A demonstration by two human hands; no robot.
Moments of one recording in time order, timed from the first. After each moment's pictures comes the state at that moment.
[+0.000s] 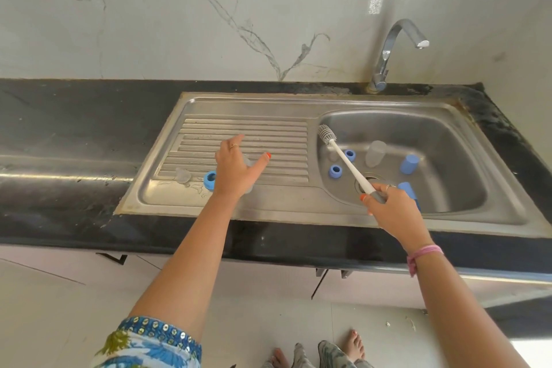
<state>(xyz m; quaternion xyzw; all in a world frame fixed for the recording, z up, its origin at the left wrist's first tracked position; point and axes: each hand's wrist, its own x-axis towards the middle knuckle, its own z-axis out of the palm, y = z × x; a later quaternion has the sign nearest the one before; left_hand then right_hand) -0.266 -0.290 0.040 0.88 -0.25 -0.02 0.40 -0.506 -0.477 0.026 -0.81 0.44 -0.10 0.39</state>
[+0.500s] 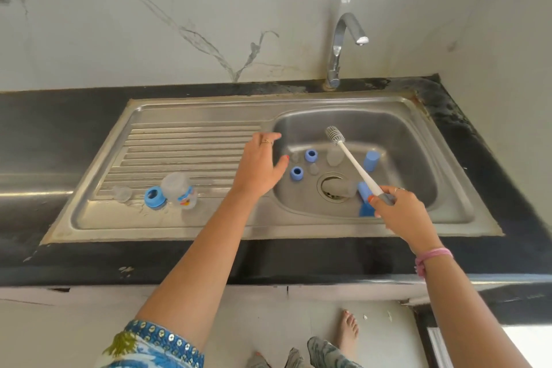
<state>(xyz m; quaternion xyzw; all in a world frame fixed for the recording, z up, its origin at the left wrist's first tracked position) -0.339 -0.432 0.051 0.85 -0.41 -0.03 0.32 -0.575 -0.585 0.013 -0.76 0.48 -0.11 0.42</state>
